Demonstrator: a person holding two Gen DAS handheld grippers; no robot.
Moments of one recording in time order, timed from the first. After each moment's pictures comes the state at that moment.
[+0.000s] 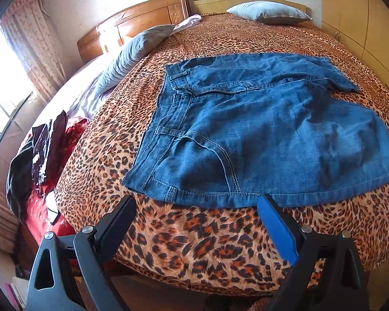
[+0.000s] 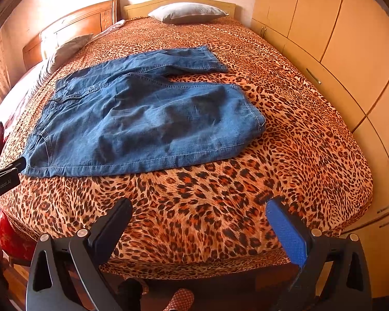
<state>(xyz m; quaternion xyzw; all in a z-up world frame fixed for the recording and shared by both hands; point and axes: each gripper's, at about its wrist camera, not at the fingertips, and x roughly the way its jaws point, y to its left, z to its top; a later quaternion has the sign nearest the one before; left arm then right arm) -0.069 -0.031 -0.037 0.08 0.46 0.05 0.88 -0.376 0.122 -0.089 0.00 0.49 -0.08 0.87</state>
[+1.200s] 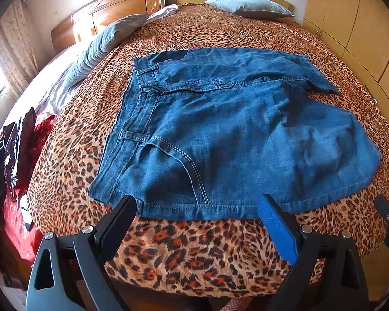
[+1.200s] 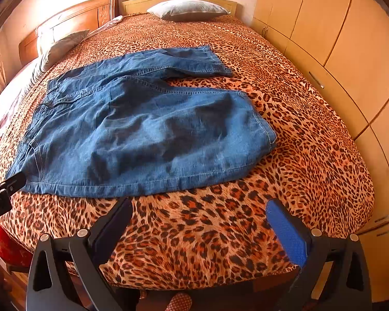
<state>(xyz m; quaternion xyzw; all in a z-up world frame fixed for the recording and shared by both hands) -0.023 -0.028 -0.034 0.04 0.50 -0.02 0.87 -0.322 0.130 -0.092 -0.01 0.49 -0.09 0.87</state>
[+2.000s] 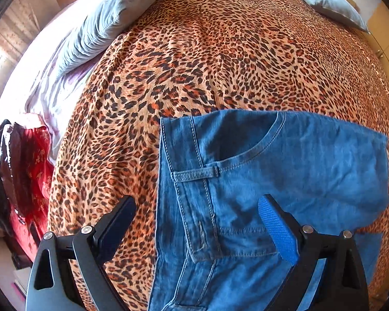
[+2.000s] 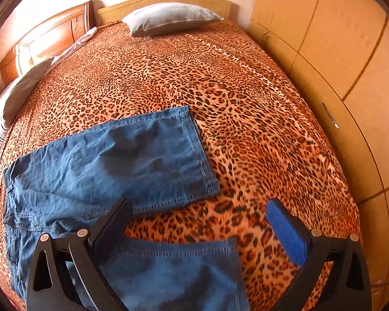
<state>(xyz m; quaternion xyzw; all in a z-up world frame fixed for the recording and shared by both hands) 0.347 0.062 -0.067 -0.04 0.63 0.04 0.77 -0.005 0.030 -0.069 -0.02 0.52 -0.10 0.85</state>
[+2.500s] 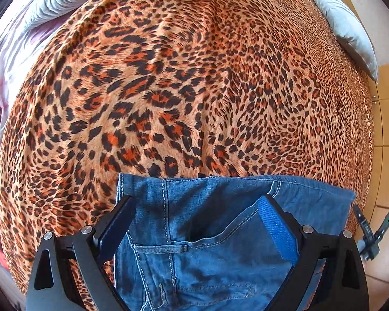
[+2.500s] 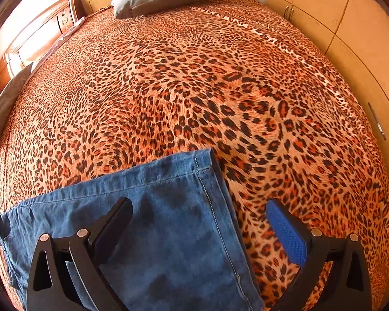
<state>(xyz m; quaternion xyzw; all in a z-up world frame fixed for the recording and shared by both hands) 0.460 0.113 -0.154 -0.19 0.68 -0.01 0.70 0.158 0.017 -0.163 0.04 0.57 -0.06 0.82</state>
